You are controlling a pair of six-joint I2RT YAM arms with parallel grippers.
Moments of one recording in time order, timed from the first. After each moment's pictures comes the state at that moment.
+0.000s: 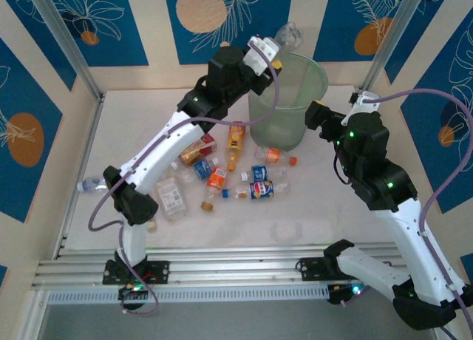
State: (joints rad) left arm -0.76 1.98 2.26 -0.30 -0.10 0.26; right arm 0.47 0.91 1.30 -0.62 0.46 0.43
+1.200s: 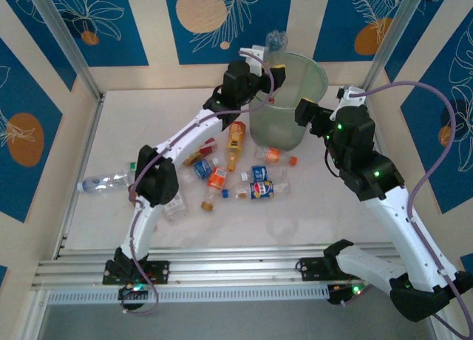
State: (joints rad) left arm -0.67 2.25 2.16 0.07 0.05 -0.29; right arm 0.47 0.98 1.29 -0.57 0.42 0.43
